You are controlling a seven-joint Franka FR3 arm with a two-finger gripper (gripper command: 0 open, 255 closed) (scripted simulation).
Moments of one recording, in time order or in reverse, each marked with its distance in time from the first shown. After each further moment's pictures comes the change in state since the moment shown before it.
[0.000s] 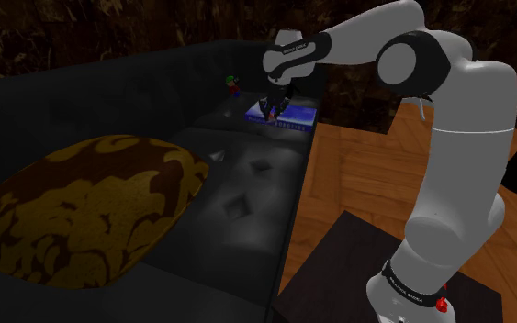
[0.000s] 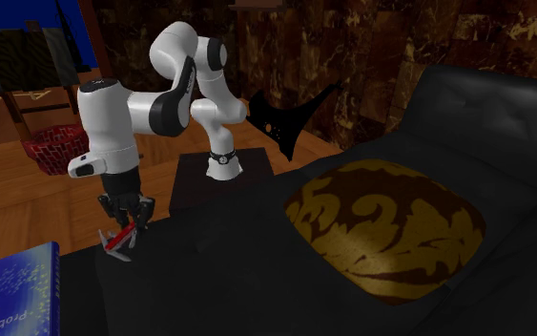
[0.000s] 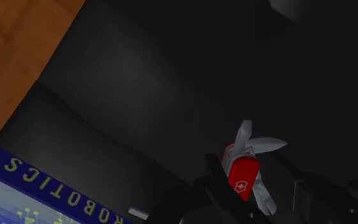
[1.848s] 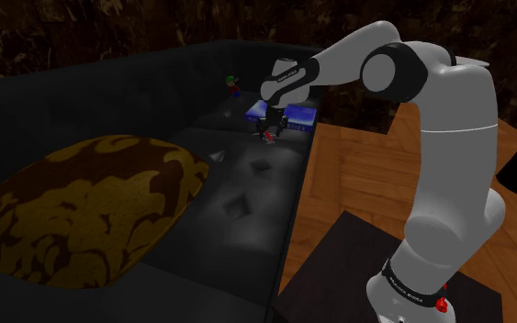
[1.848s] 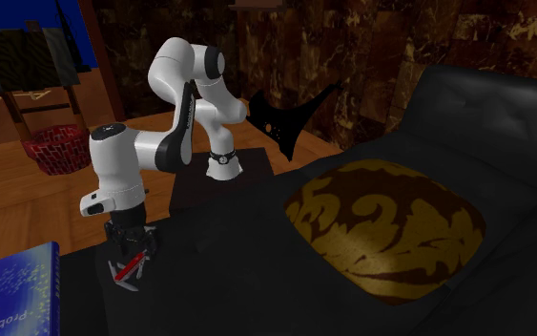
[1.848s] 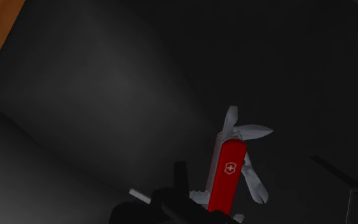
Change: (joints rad) arm -0.010 0.107 0.002 -0.088 0.012 0.194 -0.022
